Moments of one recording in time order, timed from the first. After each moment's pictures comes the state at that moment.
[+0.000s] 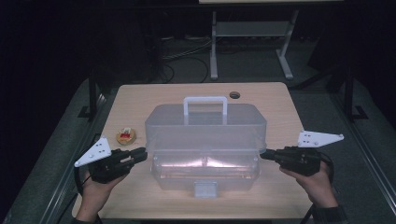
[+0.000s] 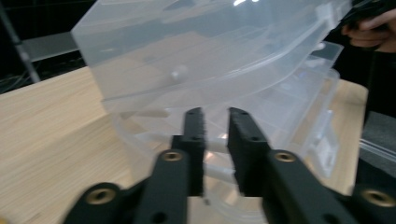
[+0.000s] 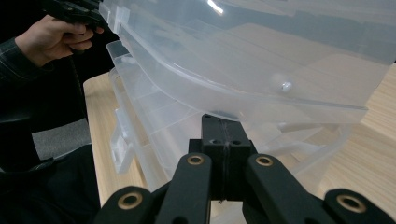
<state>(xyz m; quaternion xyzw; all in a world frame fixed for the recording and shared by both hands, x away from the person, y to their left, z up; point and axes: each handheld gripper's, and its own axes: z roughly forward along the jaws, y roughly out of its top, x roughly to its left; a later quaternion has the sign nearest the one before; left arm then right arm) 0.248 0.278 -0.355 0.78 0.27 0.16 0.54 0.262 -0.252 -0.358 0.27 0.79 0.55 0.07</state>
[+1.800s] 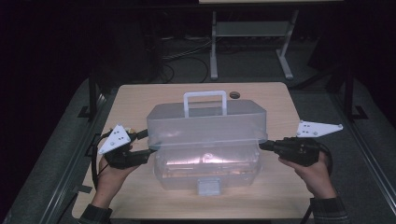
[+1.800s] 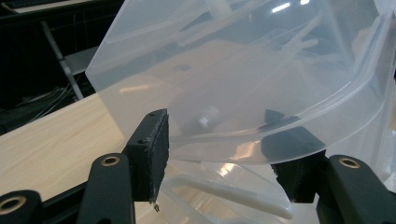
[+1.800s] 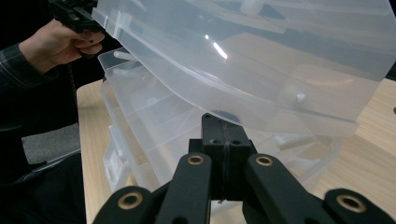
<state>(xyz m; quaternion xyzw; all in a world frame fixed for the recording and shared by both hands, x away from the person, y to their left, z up) 0.277 0.242 -0.346 0.77 0.27 0.23 0.52 0.281 -0.251 -0.346 0.26 0.78 0.56 0.08</state>
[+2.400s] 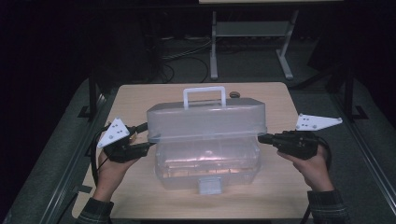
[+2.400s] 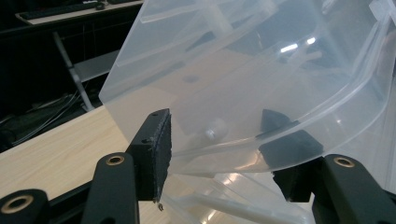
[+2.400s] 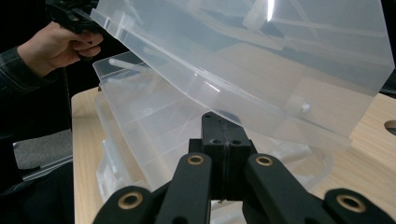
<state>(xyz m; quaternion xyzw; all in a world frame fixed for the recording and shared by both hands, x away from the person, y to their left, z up) 0.287 0.242 -0.334 0.76 0.28 0.24 0.53 0.293 -0.249 -0.337 0.26 0.78 0.57 0.09</state>
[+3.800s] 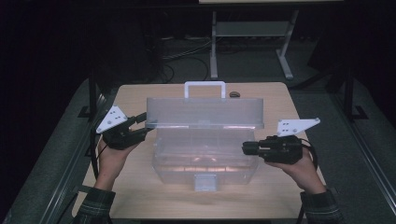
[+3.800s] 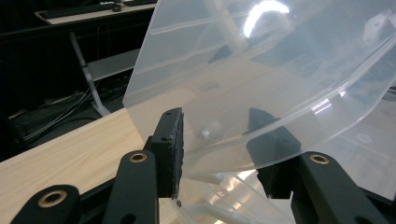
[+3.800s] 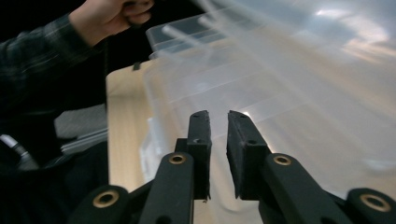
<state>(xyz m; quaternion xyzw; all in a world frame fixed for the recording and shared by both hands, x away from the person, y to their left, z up) 0.312 0.247 -0.322 0.75 0.30 0.25 0.53 0.288 -0.209 -0.341 0.20 0.82 0.54 0.03</state>
